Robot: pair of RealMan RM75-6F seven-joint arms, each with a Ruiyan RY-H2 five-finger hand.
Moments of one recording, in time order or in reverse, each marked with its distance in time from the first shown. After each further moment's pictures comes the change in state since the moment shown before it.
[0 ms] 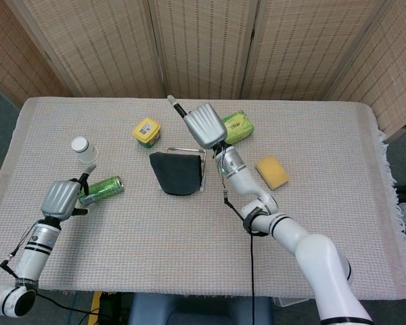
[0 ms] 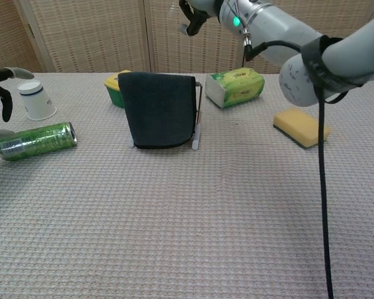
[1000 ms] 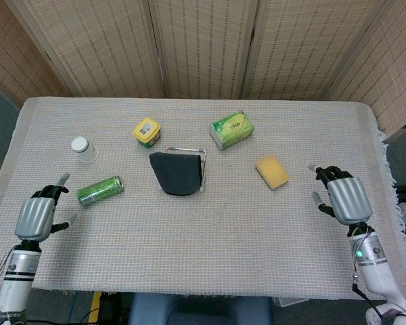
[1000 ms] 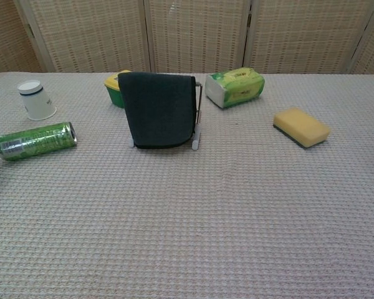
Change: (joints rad) left arm 0.178 0.053 0.036 -0.178 0.042 0.272 0.086; right arm -0.844 0.720 -0.307 -1.091 -0.018 0.479 -0.017
